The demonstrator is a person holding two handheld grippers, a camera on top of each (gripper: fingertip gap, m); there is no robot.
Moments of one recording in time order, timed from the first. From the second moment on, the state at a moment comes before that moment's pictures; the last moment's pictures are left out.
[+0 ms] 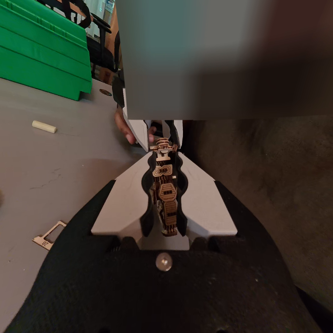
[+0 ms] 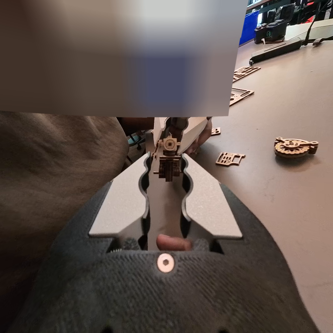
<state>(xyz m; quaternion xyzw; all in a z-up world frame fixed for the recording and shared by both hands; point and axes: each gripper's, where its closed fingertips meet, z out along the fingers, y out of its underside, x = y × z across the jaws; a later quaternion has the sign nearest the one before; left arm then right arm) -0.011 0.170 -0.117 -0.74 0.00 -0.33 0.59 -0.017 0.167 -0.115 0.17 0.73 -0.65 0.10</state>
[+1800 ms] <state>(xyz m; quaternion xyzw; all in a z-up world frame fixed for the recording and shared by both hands) -0.041 0.183 -0.137 -0.73 -0.16 -0.38 0.55 -0.043 0.180 -0.142 0.28 0.73 -0.60 0.15</state>
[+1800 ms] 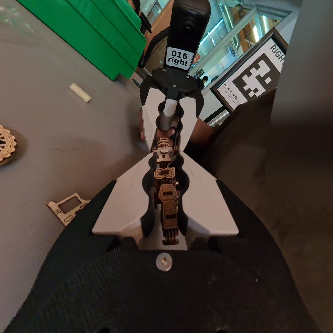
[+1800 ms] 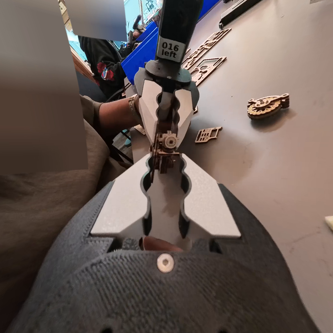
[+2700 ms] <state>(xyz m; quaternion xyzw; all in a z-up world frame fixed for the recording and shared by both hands) -0.038 0.183 -0.126 -0.69 -0.18 -0.43 0.55 -0.044 0.183 -0.129 0.30 0.70 -0.63 0.19</state>
